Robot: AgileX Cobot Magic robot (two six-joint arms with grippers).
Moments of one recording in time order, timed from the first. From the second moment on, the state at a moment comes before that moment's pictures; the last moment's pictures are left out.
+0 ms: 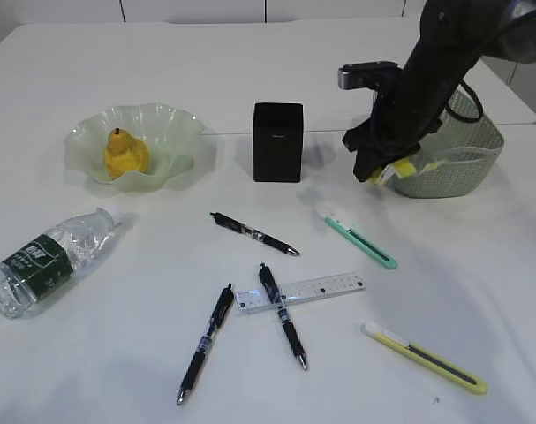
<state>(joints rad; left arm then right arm) -0.14 0.24 -0.51 -0.06 0.93 0.16 0.14 2.30 -2.00 0.23 1.13 -0.39</state>
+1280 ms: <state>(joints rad) -0.14 0.24 -0.51 -0.05 0.93 0.16 0.07 2.30 -2.25 -0.04 1.07 -0.08</state>
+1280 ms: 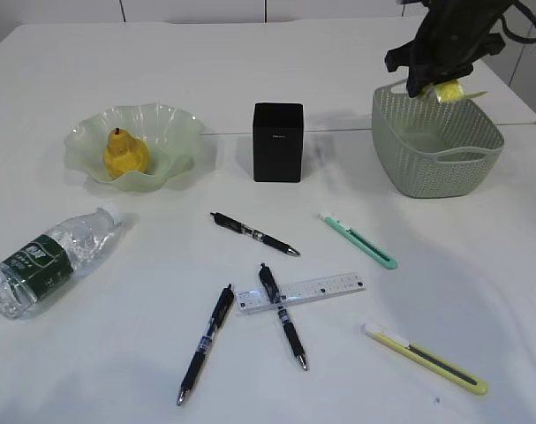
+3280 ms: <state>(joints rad) -0.14 0.24 -0.51 -0.05 0.93 0.16 -0.03 2.38 -2.25 0.06 0.97 -0.12</state>
